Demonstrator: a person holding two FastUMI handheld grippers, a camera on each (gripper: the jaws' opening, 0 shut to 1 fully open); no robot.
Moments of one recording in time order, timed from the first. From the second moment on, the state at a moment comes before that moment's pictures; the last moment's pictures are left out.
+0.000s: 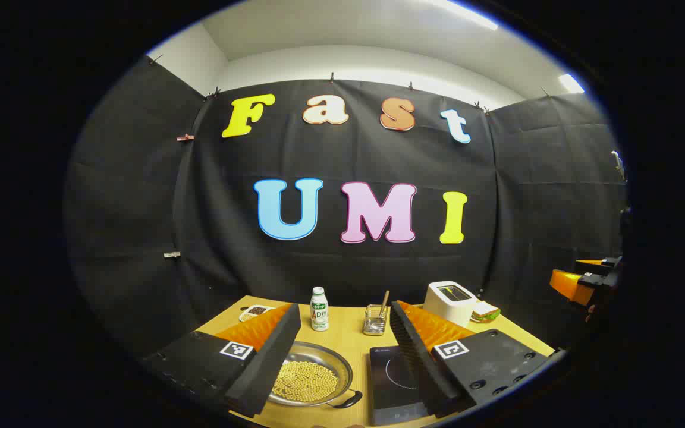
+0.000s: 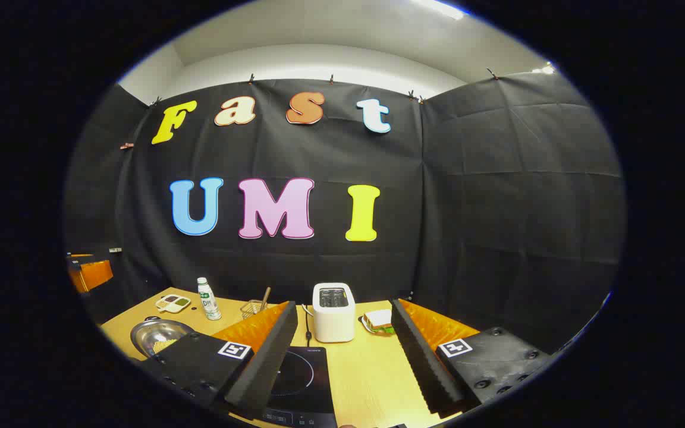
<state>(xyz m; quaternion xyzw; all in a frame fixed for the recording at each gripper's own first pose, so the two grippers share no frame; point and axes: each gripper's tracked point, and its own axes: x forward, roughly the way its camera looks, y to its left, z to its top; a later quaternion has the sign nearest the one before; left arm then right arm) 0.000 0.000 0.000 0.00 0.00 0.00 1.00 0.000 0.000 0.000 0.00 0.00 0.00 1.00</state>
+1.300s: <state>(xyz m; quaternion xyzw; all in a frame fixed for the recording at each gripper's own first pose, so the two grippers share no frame) 0.011 0.027 -0.040 0.01 0.03 -0.07 1.00 -0.016 0.044 0.003 -0.01 0.00 -0.02 1.00</state>
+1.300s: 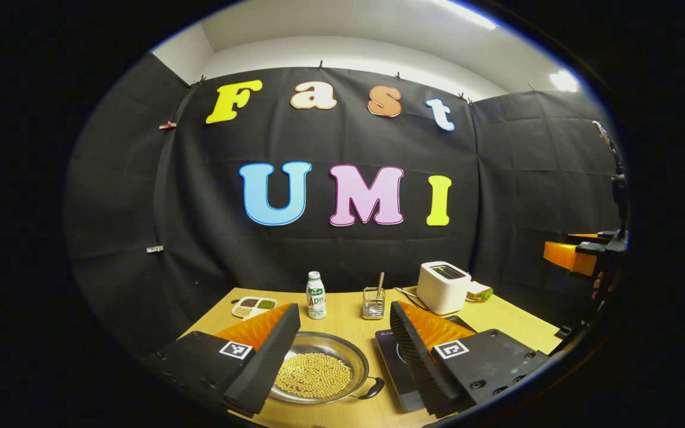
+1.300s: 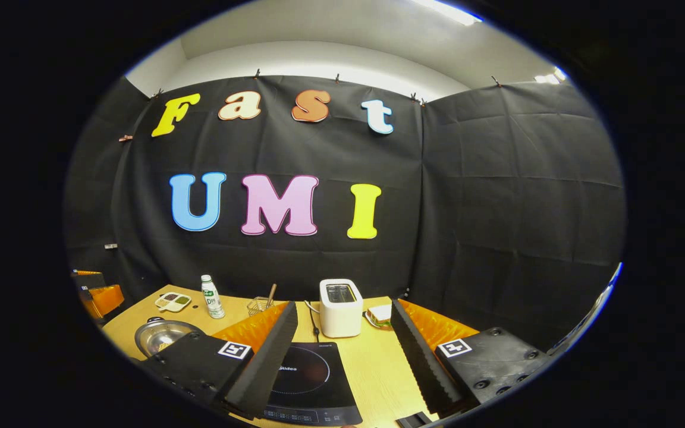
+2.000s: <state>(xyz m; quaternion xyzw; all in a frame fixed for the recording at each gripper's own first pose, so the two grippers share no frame) 0.027 0.035 -0.061 -0.01 0.10 -0.10 0.99 -0.031 0.030 0.004 -0.01 0.01 -0.06 1.00</state>
